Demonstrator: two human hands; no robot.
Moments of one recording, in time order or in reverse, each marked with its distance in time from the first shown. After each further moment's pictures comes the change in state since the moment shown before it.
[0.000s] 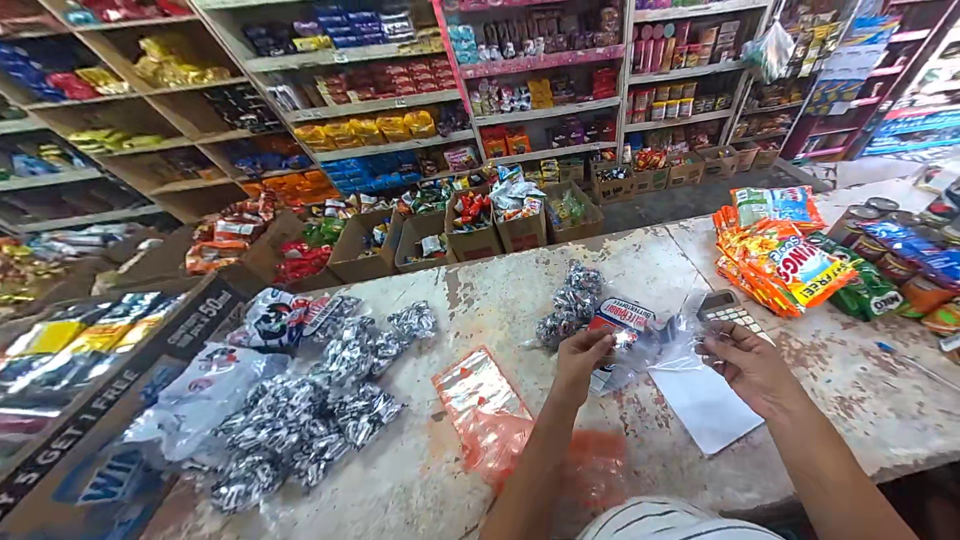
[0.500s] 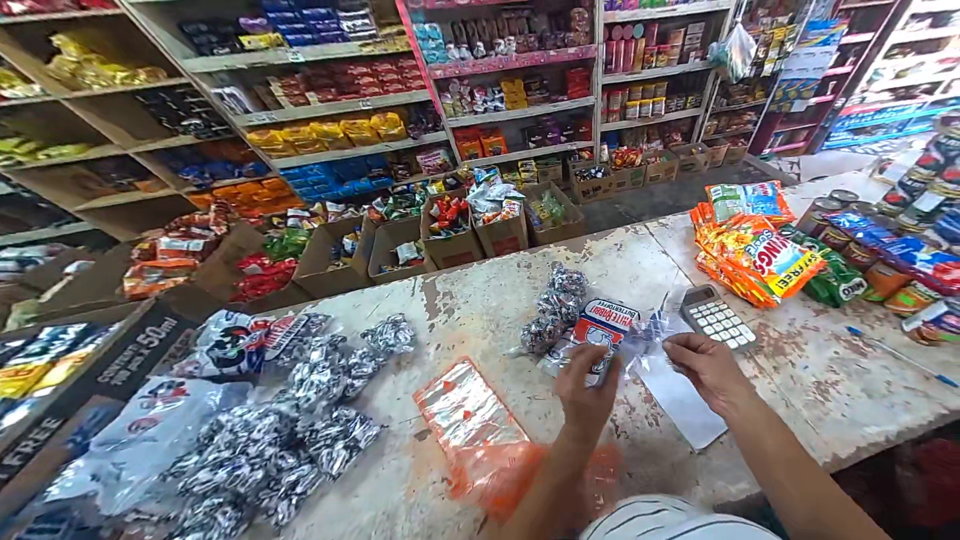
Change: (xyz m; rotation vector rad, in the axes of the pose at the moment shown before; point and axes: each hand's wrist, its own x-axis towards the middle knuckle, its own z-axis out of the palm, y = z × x) left_hand -0.027 -0.030 0.021 0.512 0.225 0.879; right_hand -0.017 0.016 0.037 -0.280 0.040 0.048
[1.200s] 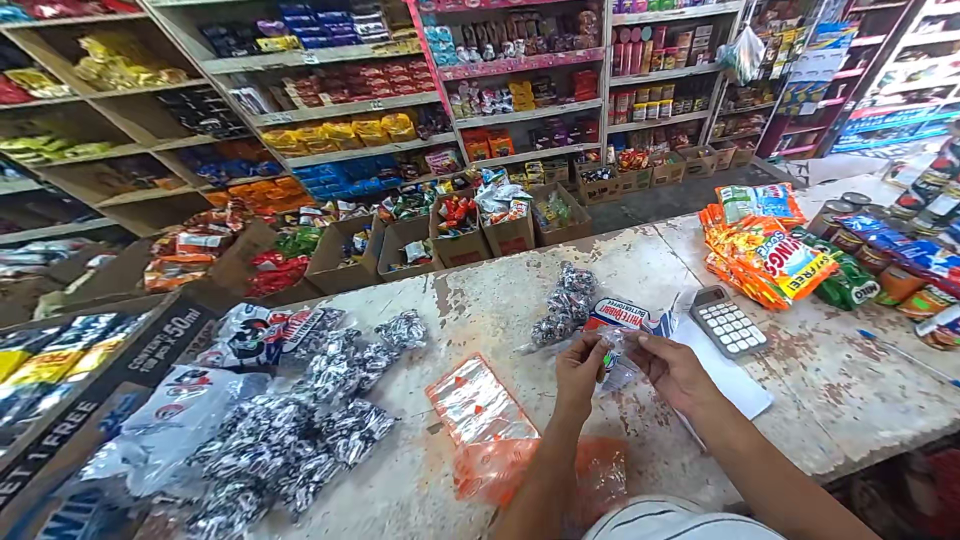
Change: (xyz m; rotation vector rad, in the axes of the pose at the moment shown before) left_hand 0.020 -0.010 -0.016 -0.488 -0.144 -0.722; right_hand 0.001 0.003 0.067 0.553 -0.099 0.117
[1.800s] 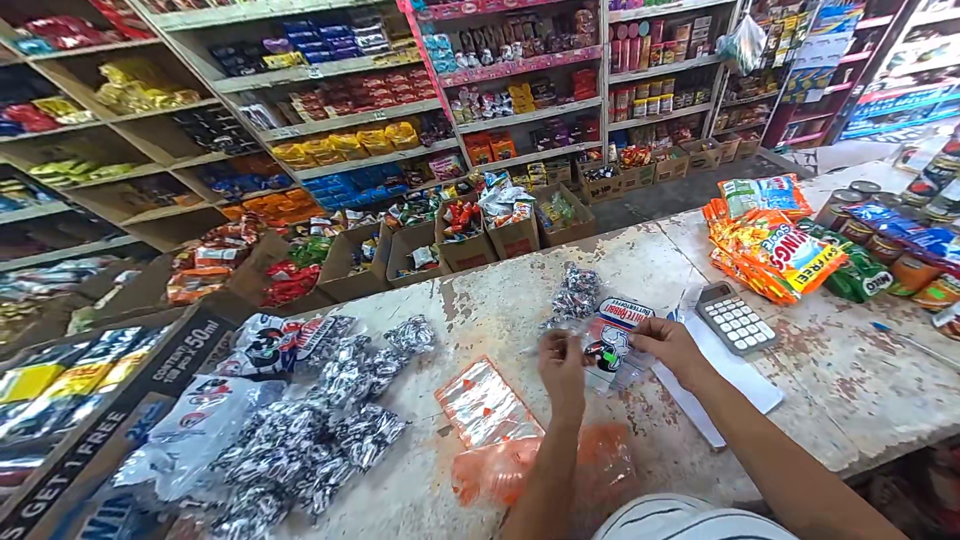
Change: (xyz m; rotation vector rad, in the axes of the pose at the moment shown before) left_hand 0.000 0.017 -0.005 0.100 0.290 0.179; right_hand 0.046 0.005 -0.025 -0.866 -0.103 -0.196
